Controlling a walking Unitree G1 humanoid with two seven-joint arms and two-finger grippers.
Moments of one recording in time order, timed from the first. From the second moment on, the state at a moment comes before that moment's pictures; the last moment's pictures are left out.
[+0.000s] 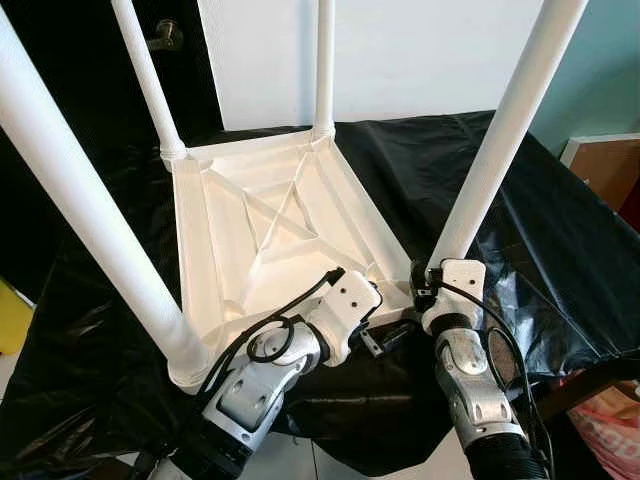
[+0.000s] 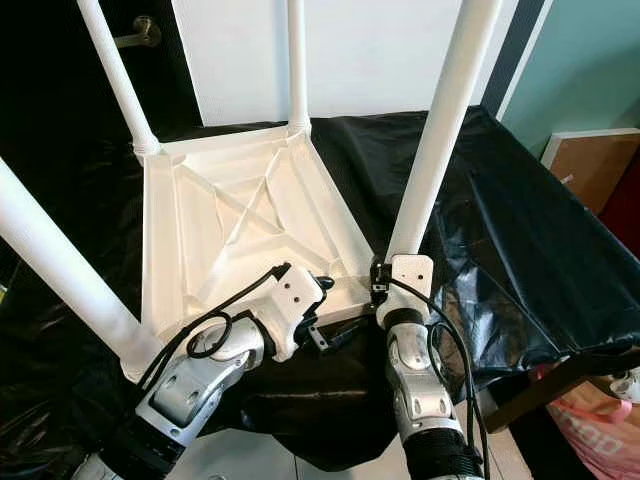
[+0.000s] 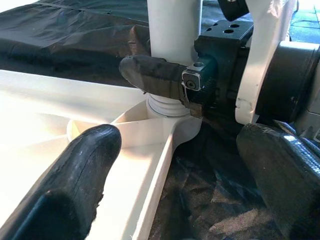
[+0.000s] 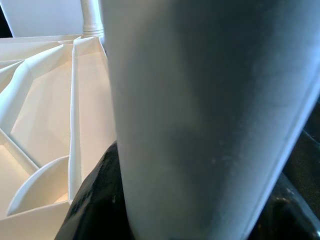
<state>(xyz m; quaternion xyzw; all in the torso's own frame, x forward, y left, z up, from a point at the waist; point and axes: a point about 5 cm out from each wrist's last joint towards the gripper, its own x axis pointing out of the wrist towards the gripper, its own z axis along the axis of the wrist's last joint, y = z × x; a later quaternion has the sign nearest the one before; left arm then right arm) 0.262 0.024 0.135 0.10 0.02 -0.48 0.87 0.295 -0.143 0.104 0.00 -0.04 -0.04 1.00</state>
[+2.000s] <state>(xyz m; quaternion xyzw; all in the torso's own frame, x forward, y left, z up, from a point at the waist) 0.266 0.027 0.138 0.10 0.02 -0.47 0.88 0.305 -0.162 0.104 -0.07 -0.02 0.16 0.98</state>
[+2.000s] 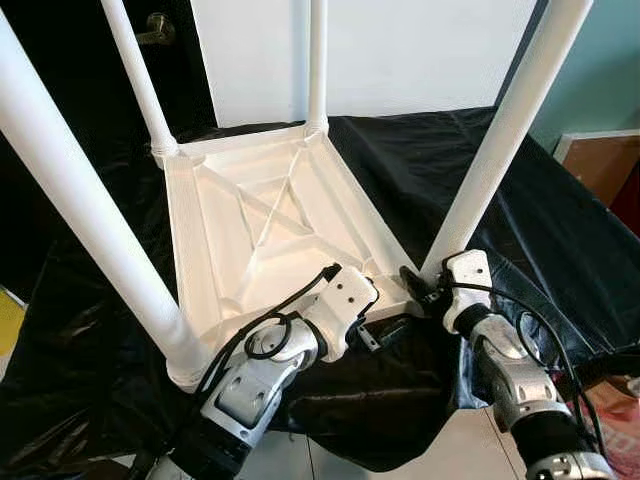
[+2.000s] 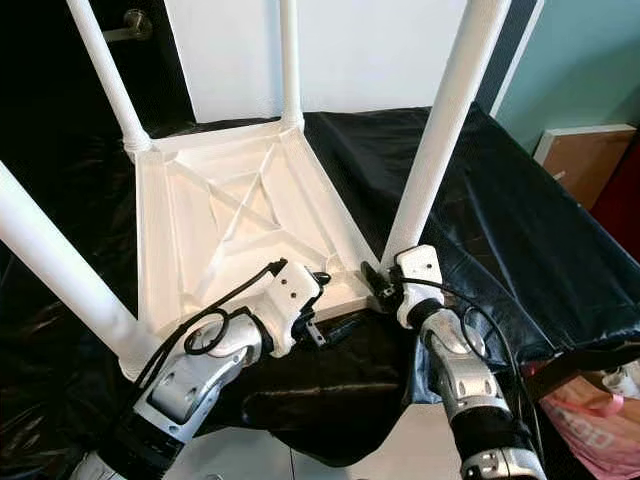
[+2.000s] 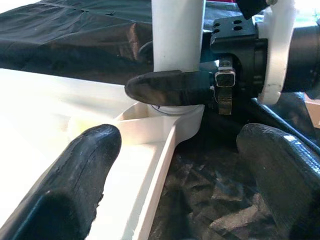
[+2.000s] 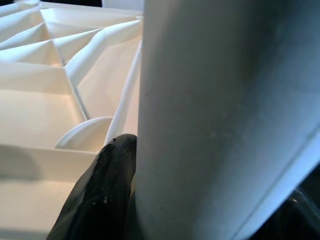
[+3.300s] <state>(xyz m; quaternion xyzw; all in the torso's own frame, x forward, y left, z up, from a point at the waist) 0.296 0.111 0.127 0.19 0.06 -0.36 0.91 0.281 -0.132 0.099 0.02 -0.04 0.03 1.00</state>
